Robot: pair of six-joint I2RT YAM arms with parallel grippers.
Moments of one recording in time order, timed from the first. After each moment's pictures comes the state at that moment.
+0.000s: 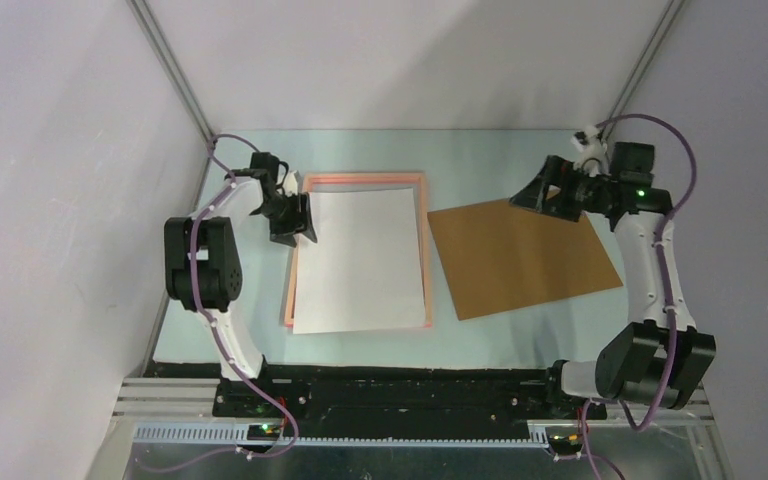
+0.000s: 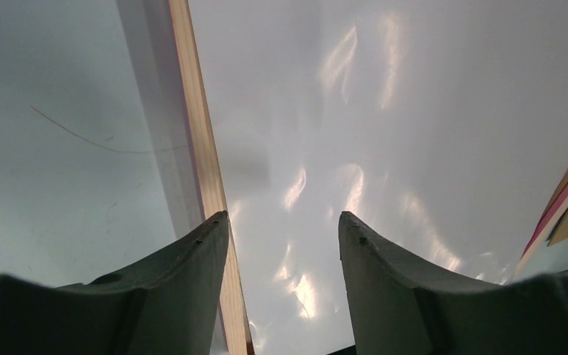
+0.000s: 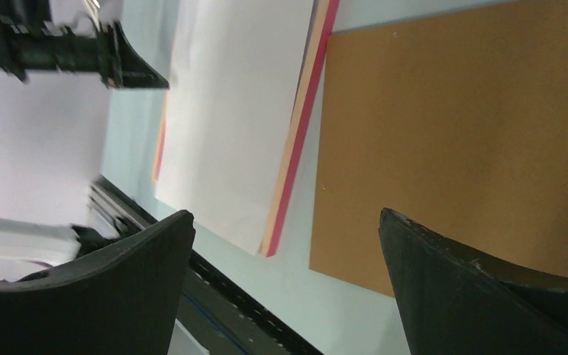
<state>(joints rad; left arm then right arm) -0.02 1.90 1.40 -0.81 0.30 -0.13 -0.22 1.32 1.29 -0.74 -0.83 0.17</state>
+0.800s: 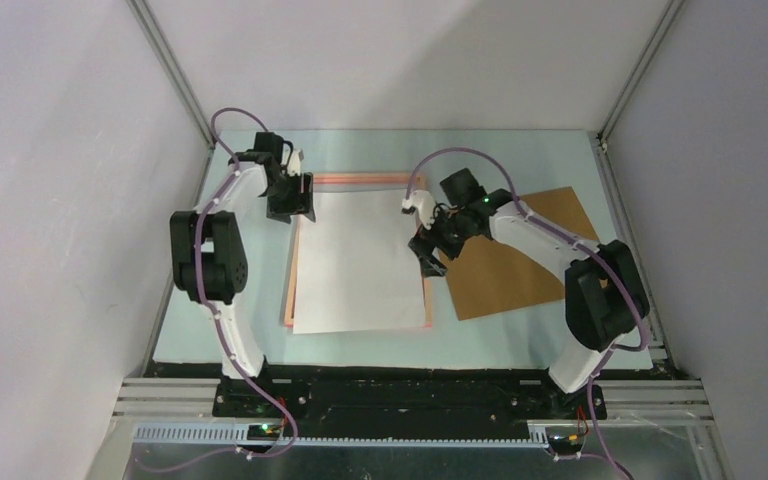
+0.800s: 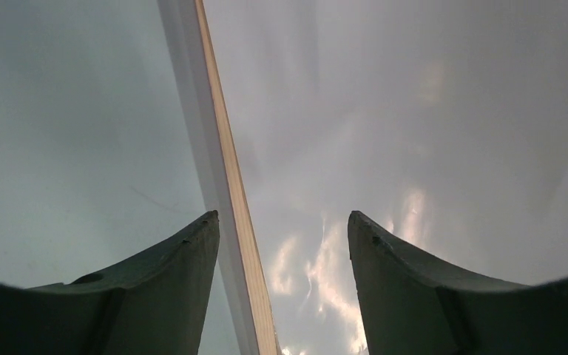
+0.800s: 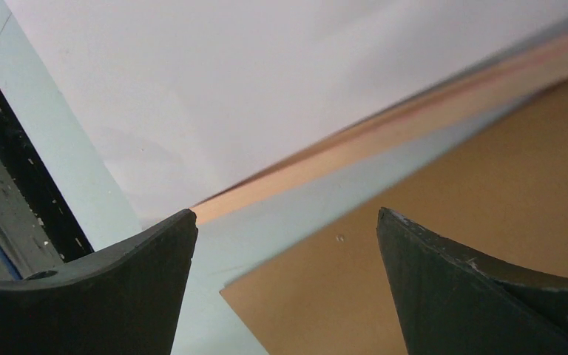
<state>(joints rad) -0.05 1.94 1.55 -0.81 0.19 -0.05 0.52 1.69 1.29 -0.67 -0.46 -0.43</state>
